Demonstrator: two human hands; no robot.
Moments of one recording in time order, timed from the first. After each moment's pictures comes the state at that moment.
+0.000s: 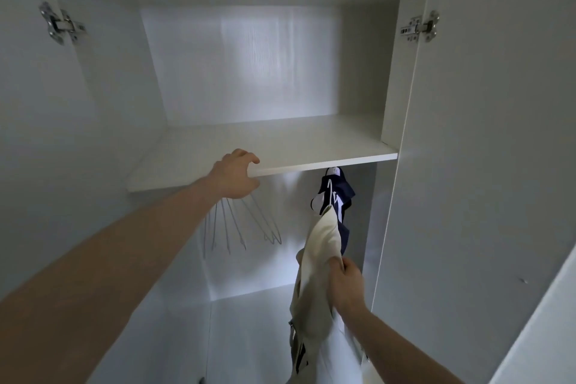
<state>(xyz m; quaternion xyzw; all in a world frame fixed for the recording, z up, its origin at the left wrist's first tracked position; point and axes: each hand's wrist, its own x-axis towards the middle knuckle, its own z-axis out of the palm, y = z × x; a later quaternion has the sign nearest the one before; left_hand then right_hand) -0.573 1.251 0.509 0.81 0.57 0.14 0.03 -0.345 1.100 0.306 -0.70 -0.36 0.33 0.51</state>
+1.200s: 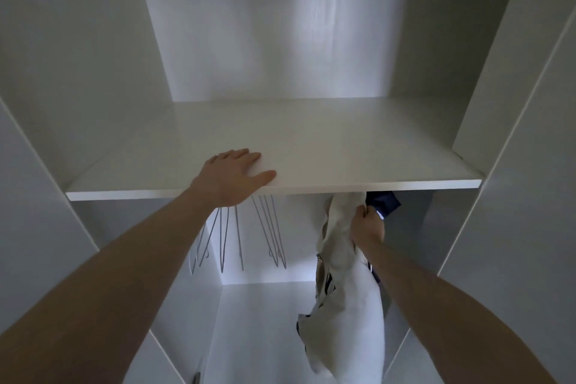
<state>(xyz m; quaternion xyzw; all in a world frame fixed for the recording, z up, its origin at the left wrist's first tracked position) -0.555 1.395 0.460 0.75 0.65 0.11 0.01 -0.244 1.430 0.286 -0.73 -0.46 0.27 0.43</state>
